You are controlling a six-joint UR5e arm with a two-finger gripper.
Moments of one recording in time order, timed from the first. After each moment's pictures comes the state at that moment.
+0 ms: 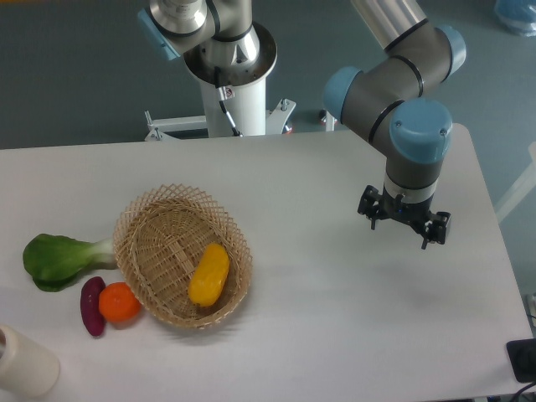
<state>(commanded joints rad) 2.65 -1.98 -1.59 -1.00 1.63 1.19</state>
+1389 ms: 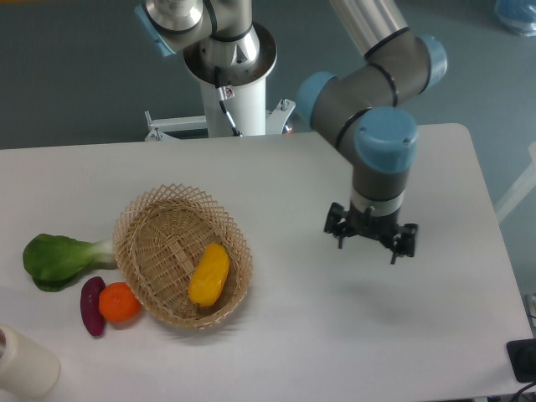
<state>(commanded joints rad) 2.49 -1.97 -1.59 -1.00 1.57 0.87</state>
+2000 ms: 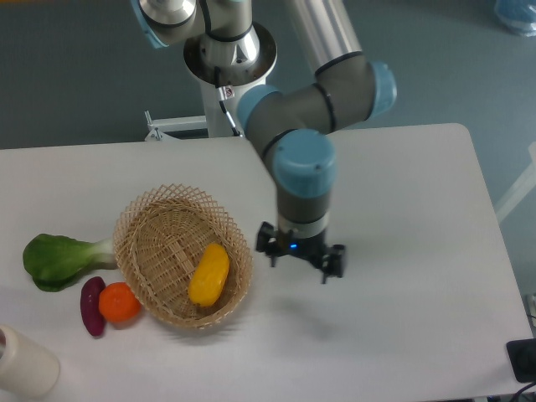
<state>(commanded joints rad) 2.30 -1.97 -1.64 -1.00 1.51 0.75</state>
